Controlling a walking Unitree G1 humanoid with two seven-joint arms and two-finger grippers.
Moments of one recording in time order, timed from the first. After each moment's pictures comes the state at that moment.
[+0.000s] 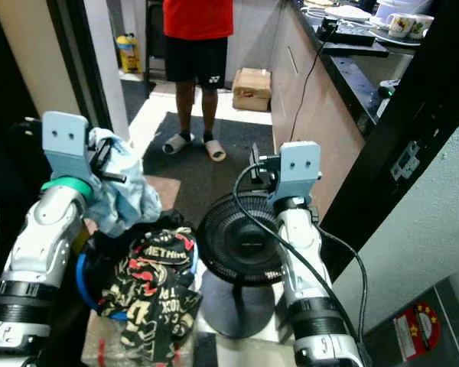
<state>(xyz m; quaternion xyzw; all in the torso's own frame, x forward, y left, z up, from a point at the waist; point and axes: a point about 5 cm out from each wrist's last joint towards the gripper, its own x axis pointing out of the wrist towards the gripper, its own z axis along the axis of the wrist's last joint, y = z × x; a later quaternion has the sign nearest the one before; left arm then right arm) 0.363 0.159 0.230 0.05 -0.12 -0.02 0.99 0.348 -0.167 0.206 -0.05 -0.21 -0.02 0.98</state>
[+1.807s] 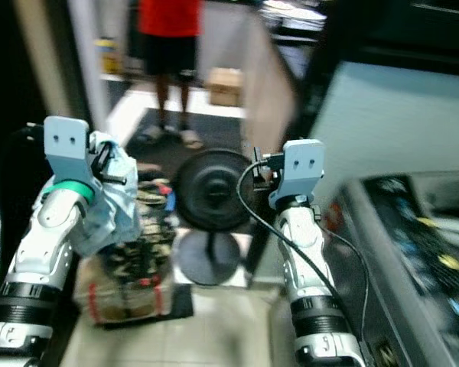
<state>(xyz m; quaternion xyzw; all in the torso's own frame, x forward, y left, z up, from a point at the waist) 0.362 0.161 0.230 0.05 -0.13 0.00 0.99 0.352 -0.165 0.215 -0.04 -0.22 -0.01 0.97</state>
